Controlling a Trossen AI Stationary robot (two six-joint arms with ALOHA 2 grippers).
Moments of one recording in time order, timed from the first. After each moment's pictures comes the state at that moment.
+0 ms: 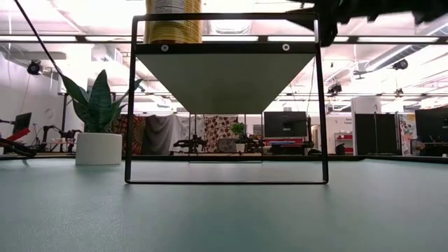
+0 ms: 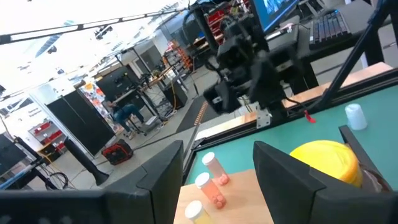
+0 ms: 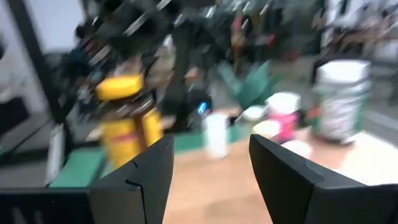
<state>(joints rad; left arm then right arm) -0.51 0.95 0.78 0.20 -0.82 0.50 0.16 1.05 0.50 0.59 0.29 0.09</state>
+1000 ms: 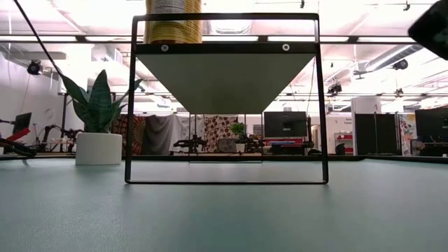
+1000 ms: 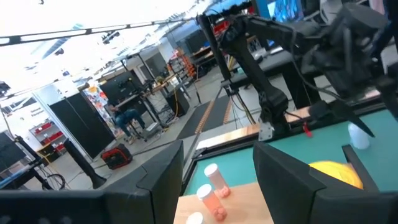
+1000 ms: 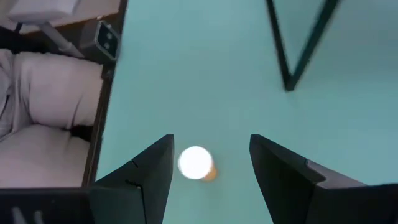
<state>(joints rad) -0.51 0.95 0.78 0.26 -0.82 0.50 0.83 1.31 0.78 -0.34 0.38 0.76</state>
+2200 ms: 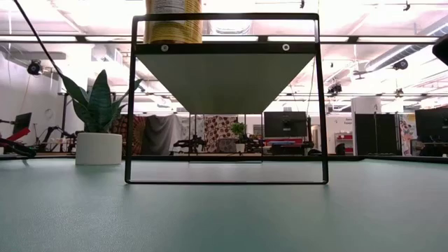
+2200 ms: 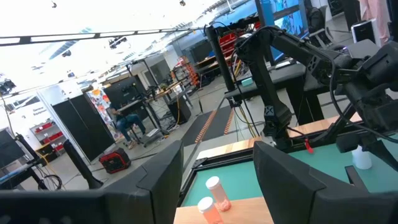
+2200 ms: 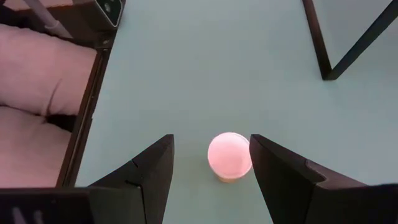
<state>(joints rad) -0.51 0.95 0.78 0.33 -0.82 0.50 0.93 1.53 0.77 -0.15 0.47 0.75</state>
